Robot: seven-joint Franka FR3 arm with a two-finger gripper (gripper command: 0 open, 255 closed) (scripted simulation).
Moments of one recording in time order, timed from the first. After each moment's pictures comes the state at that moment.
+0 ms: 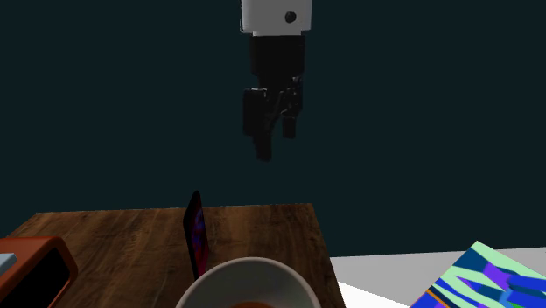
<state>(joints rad) 0.21 -0.15 0.27 -2.14 0.04 1.98 -0.07</state>
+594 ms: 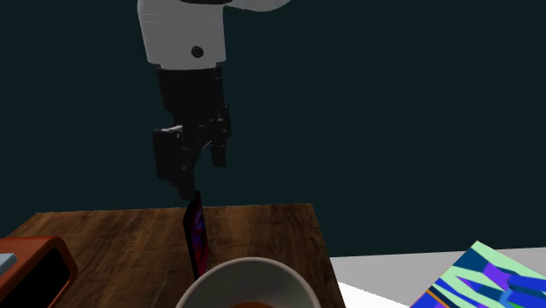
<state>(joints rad) 0.30 0.11 0.37 -1.93 -0.05 2.04 -0.05</state>
